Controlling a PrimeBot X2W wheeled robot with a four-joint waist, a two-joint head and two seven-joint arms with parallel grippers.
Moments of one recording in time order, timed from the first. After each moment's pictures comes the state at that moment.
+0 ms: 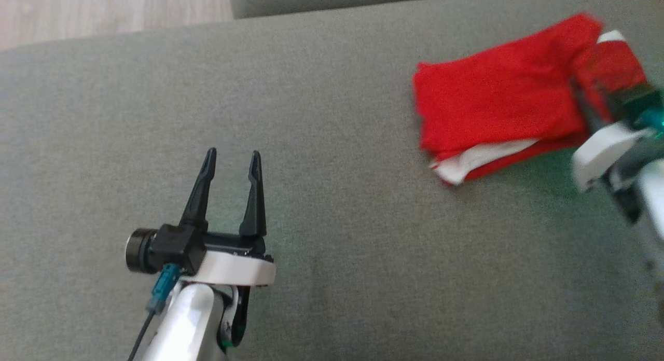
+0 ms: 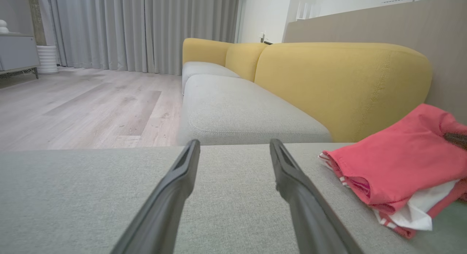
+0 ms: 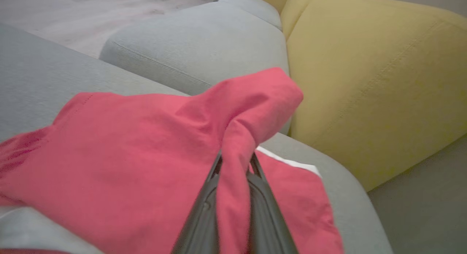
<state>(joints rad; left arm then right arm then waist) -0.22 0.05 -0.32 0.22 -0.25 0.07 -0.25 -0.62 -0.38 0.27 0.73 0.03 0.13 -0.12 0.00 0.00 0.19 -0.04</state>
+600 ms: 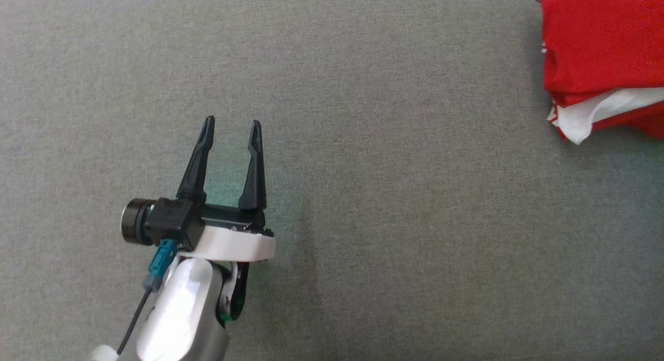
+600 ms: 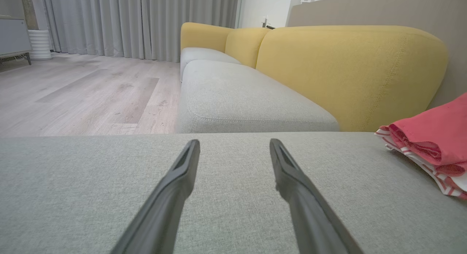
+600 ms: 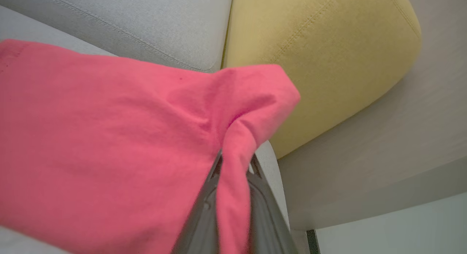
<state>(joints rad) -0.31 0.05 -0.32 0.23 -0.24 0.06 -0.25 -0.75 -0.65 0.19 0.78 0.02 0.13 -0.02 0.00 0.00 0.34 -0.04</state>
